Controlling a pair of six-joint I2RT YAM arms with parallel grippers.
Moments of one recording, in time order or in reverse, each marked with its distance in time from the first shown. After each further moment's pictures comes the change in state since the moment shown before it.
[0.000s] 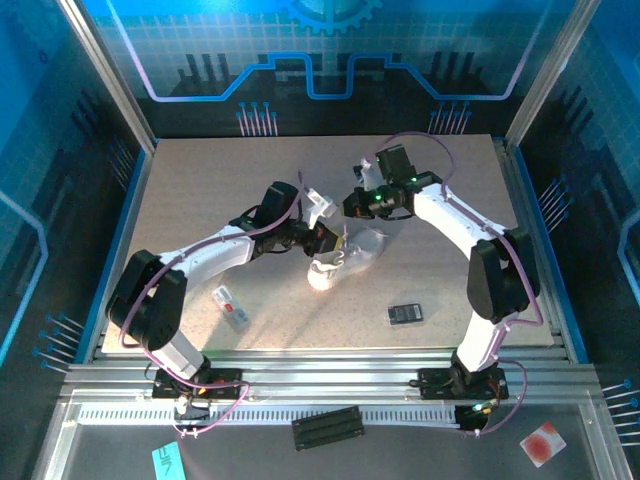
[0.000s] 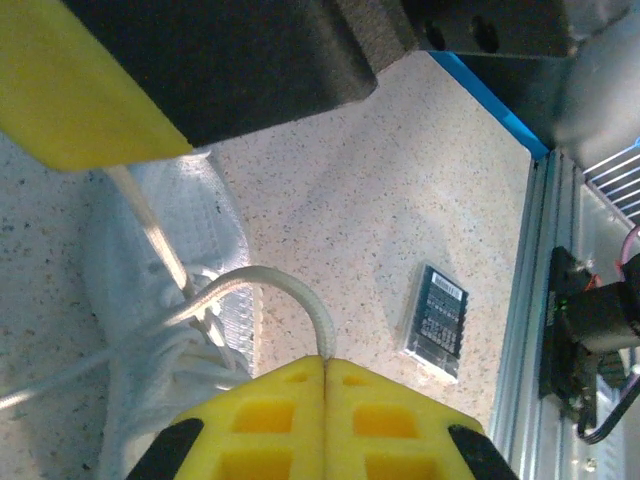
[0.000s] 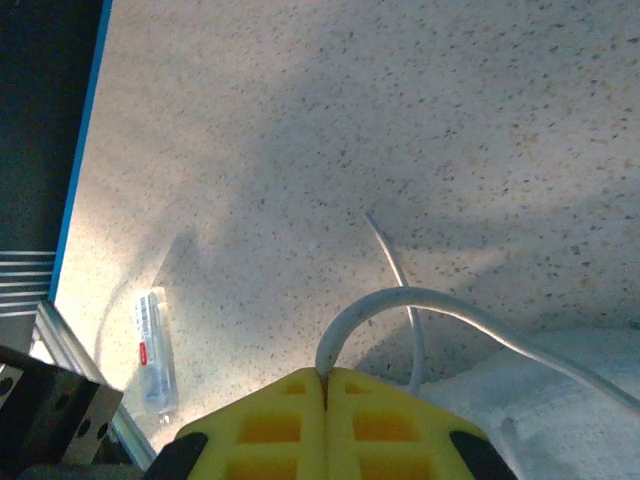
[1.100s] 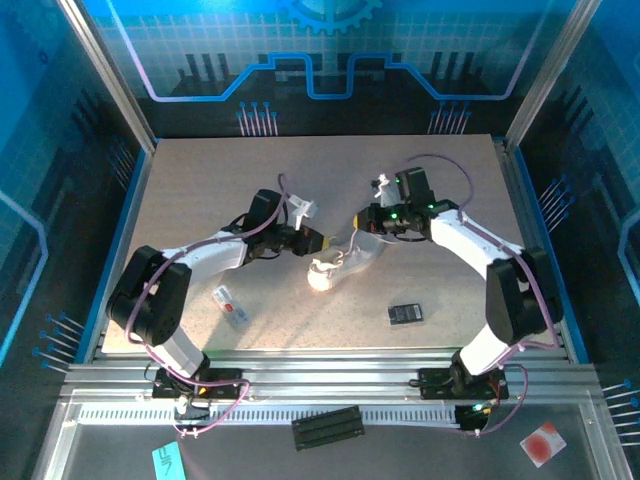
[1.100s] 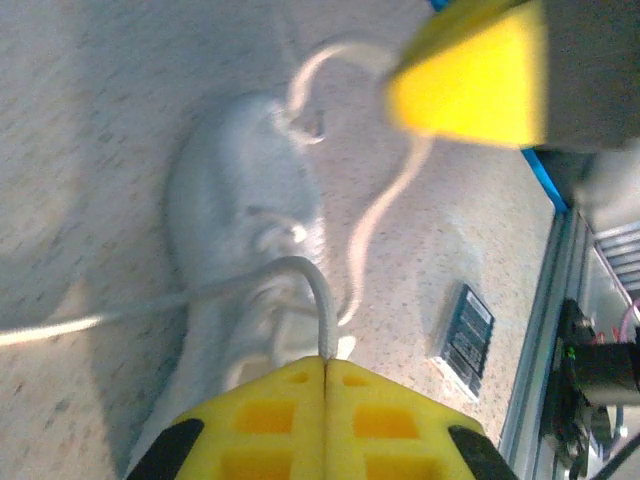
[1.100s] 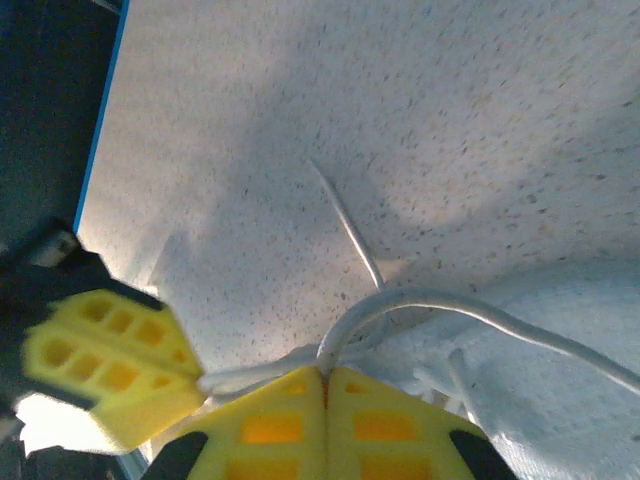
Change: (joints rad) left arm 0.099 0.017 -0.144 0.151 -0.013 -0.238; right arm -0.050 -0.195 -0.332 0.262 0.011 0.069
